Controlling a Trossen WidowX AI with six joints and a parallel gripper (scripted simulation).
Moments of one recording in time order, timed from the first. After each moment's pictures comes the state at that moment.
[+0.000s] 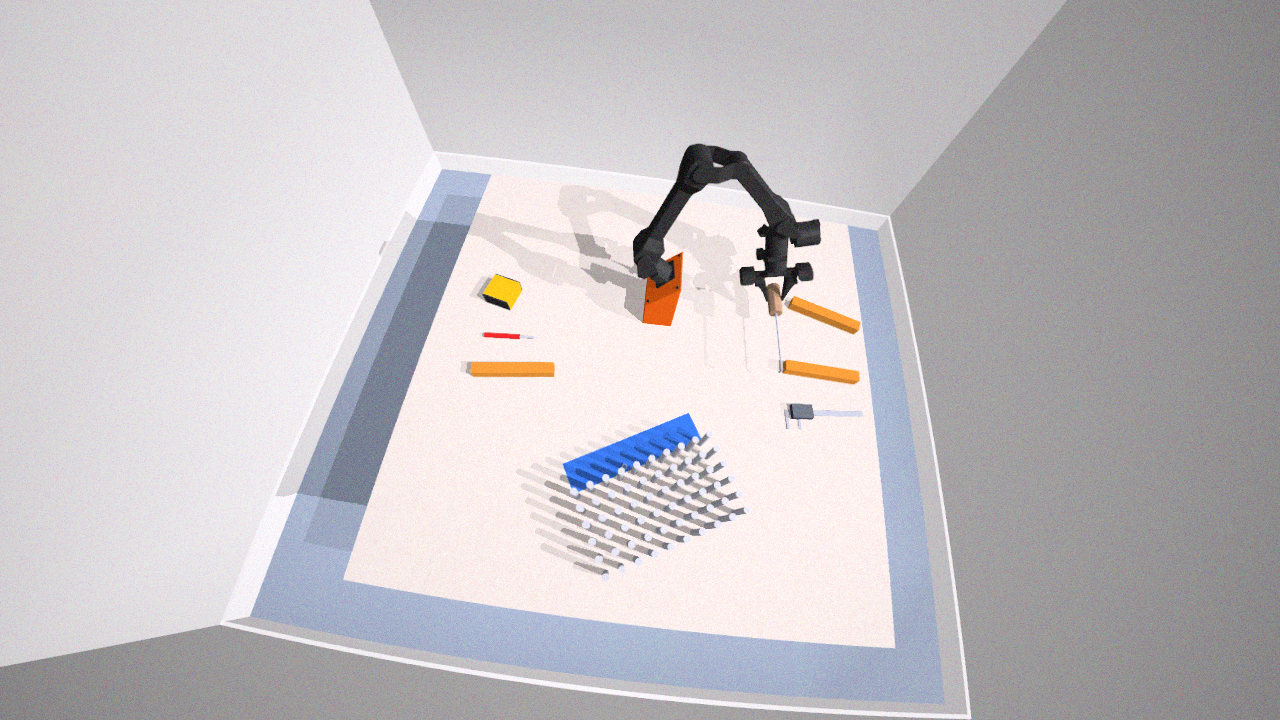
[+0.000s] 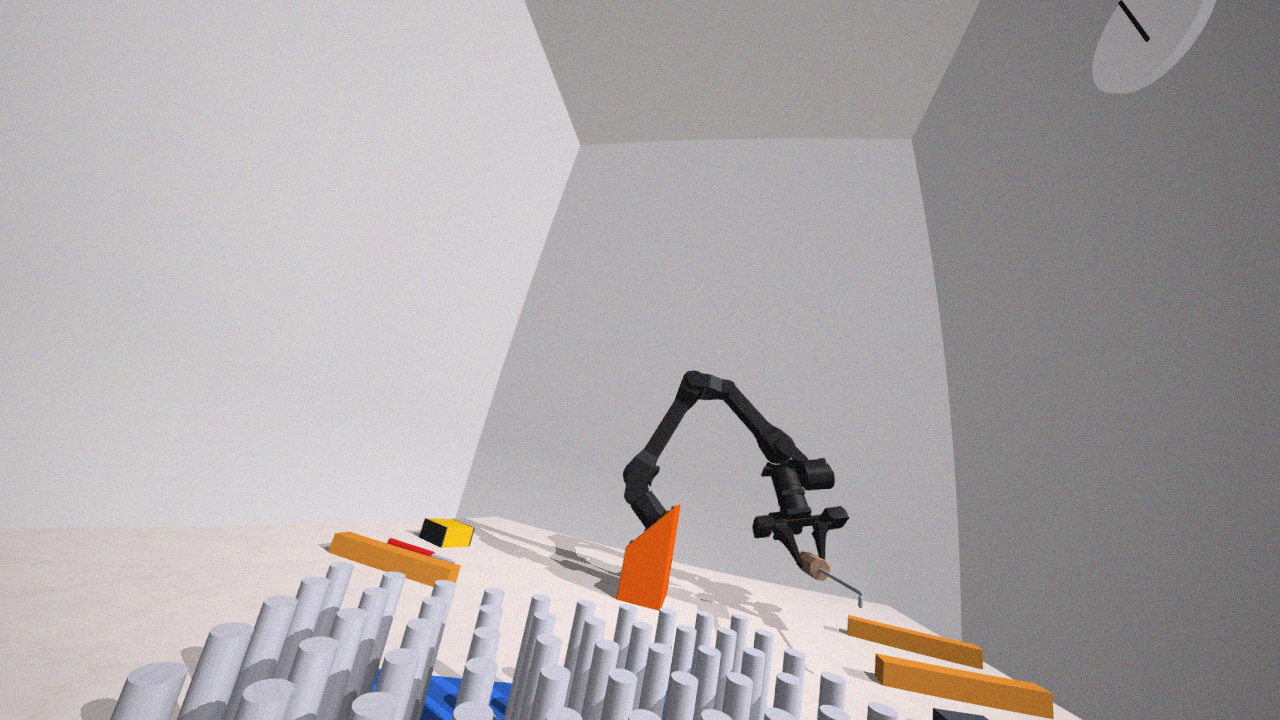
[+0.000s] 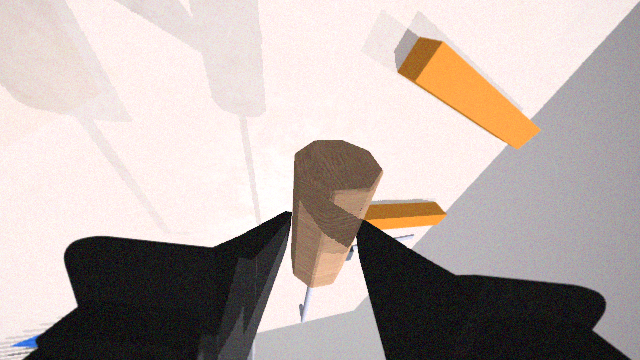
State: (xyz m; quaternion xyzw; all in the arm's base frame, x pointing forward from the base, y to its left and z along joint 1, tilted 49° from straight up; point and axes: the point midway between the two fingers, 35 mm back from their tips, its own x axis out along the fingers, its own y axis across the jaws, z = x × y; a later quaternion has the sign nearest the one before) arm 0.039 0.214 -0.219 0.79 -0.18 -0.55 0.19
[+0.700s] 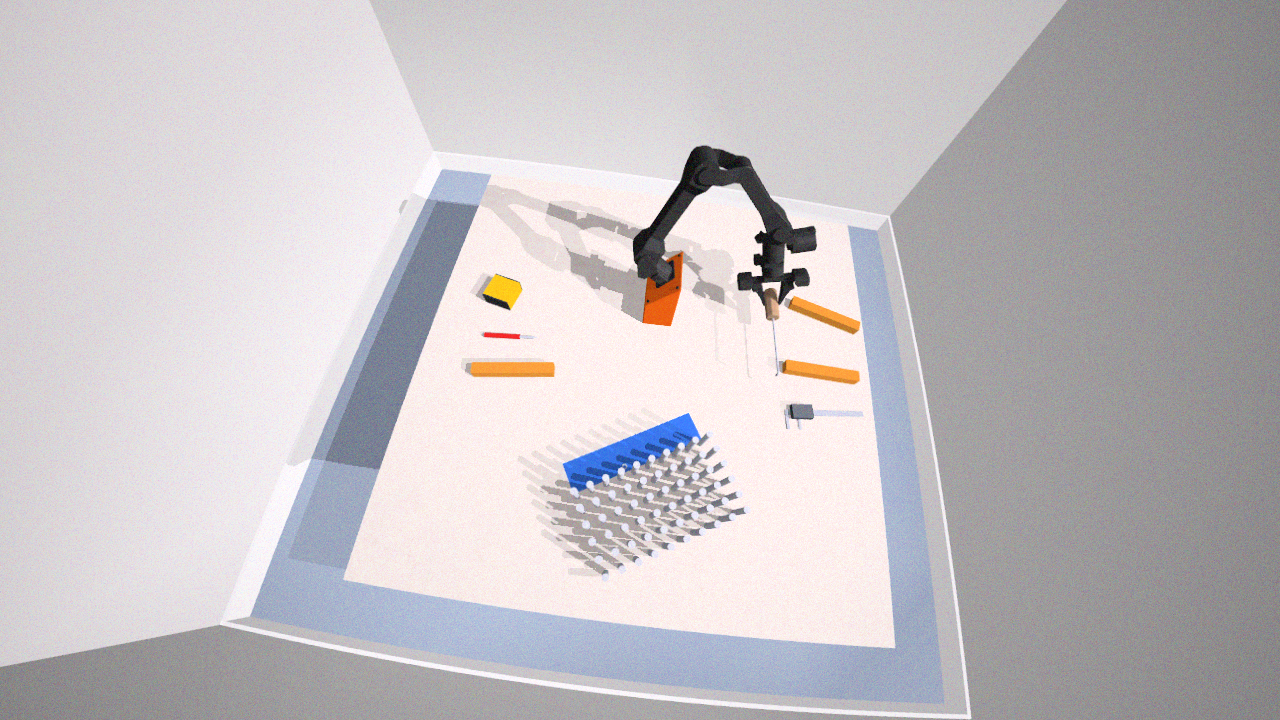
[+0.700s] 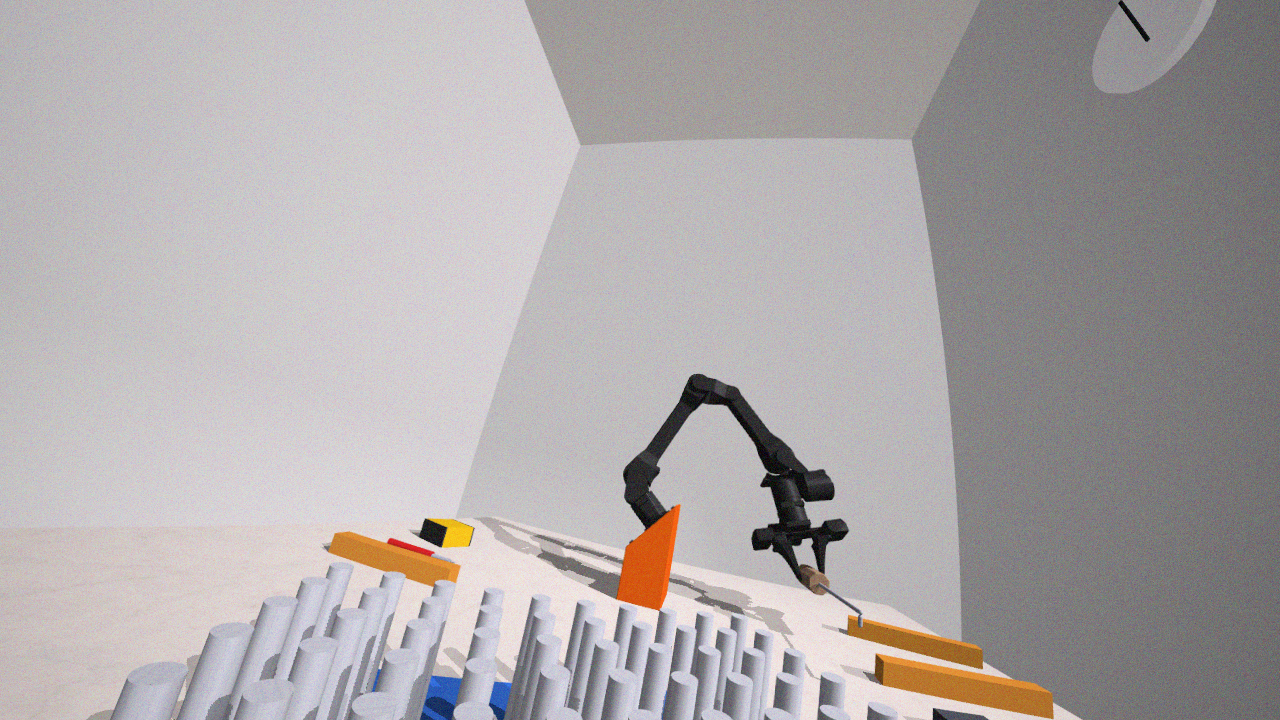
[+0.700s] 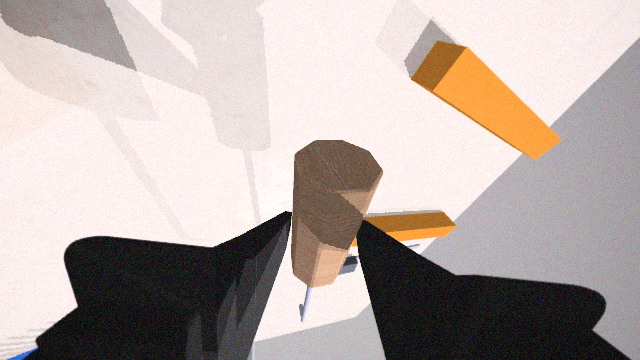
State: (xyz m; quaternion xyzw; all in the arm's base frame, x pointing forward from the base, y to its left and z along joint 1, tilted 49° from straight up) arm 0.036 0.197 -0.236 0.79 -0.18 -0.55 0.19
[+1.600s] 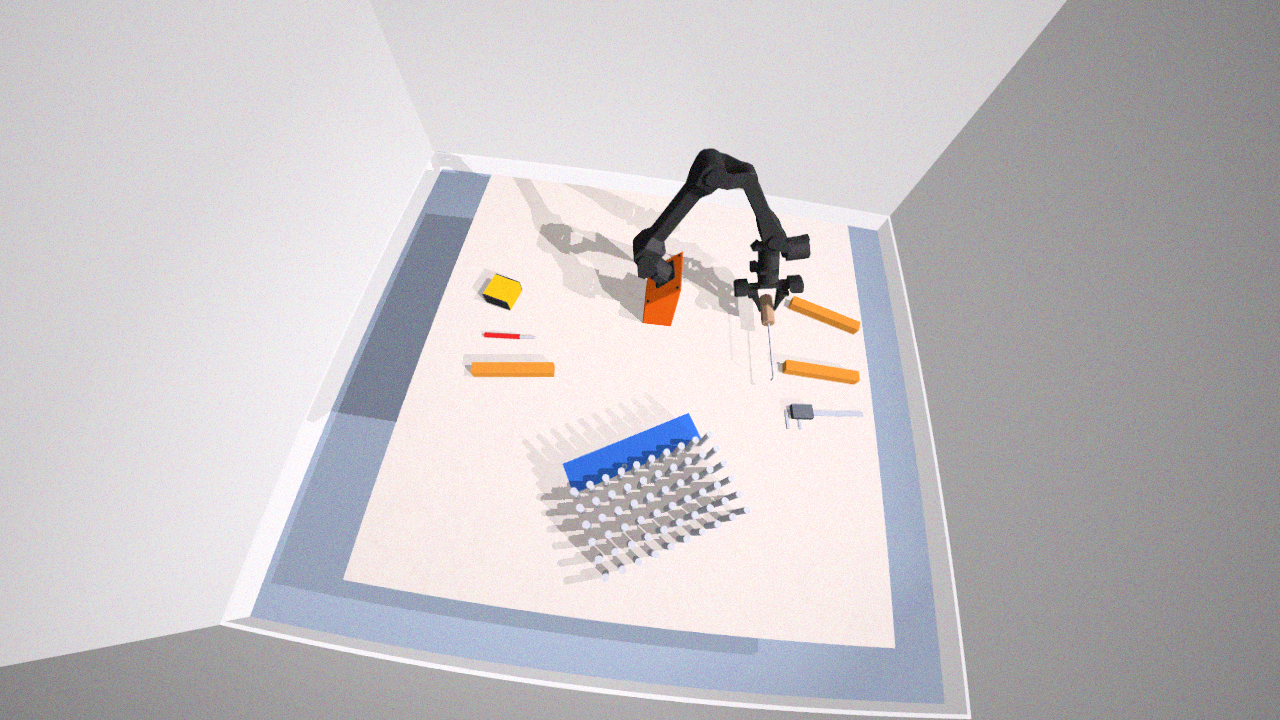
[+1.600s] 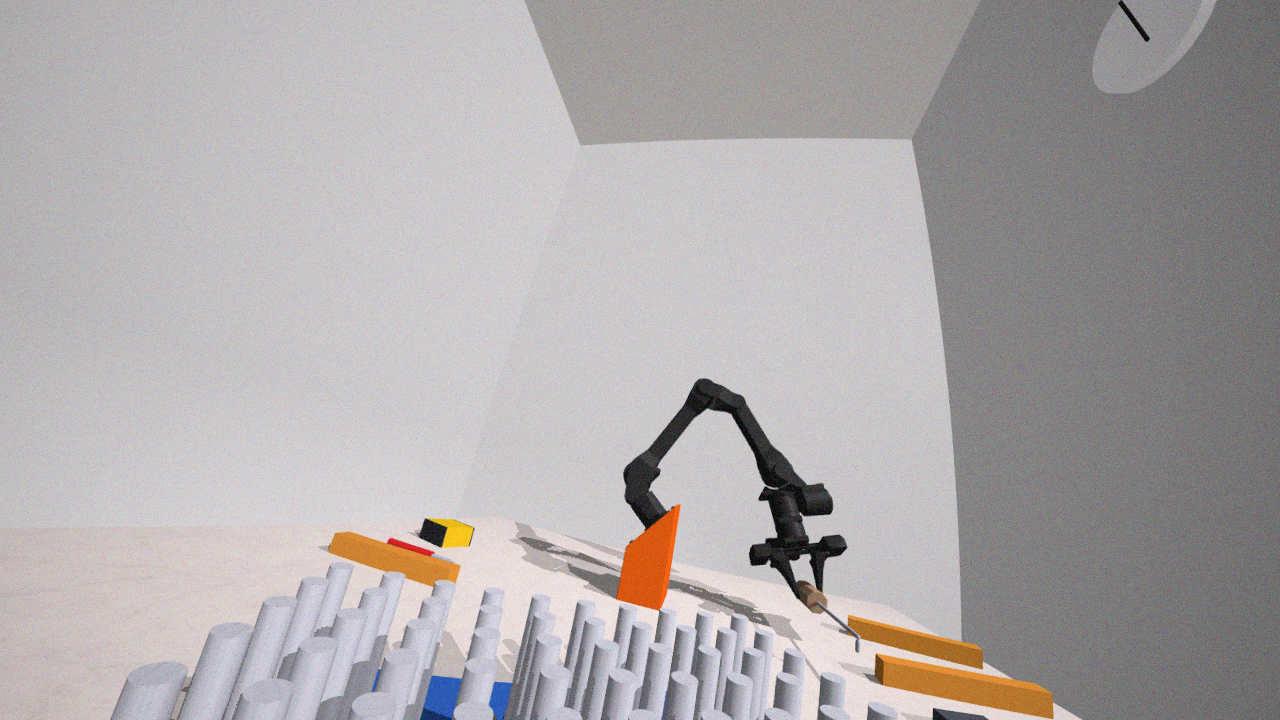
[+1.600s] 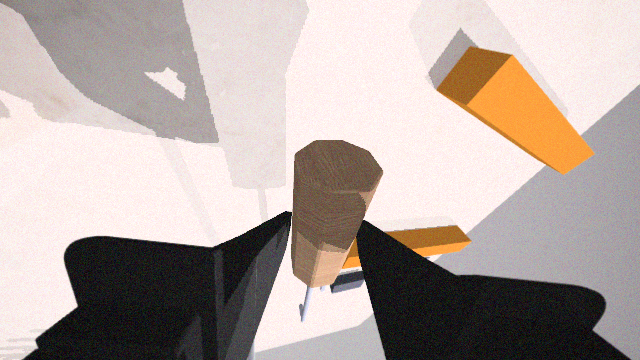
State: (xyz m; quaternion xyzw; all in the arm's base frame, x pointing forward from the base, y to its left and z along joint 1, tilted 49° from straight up) arm 0.033 0.173 -0.256 0.79 -0.18 -0.55 0.19
